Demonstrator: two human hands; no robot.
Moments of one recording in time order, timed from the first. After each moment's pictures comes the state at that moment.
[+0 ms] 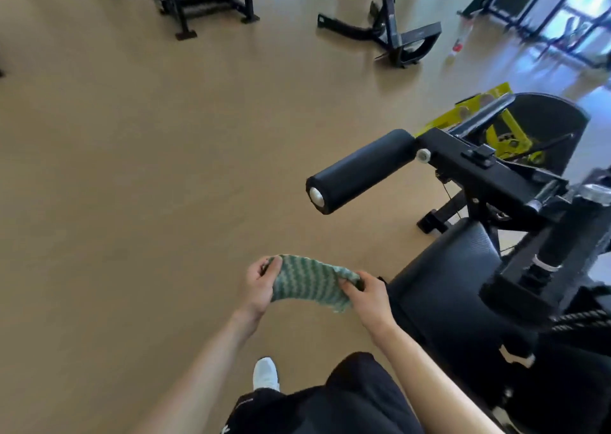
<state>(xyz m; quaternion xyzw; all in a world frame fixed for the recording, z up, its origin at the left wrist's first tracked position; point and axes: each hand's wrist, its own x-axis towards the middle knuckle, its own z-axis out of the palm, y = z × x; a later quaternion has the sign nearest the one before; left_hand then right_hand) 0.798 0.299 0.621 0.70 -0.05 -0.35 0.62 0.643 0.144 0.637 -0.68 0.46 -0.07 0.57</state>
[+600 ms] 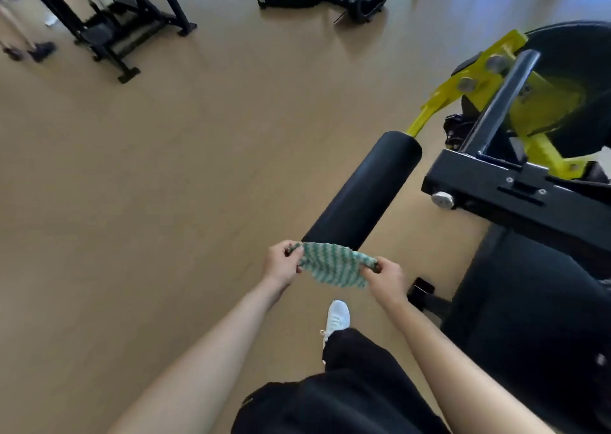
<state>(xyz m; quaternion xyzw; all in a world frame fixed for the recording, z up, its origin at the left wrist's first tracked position) 1.018 0.049 0.574 0.81 -0.17 -0.39 0.40 0.816 -0.051 0.548 -0.60 0.60 -0.10 0.53</state>
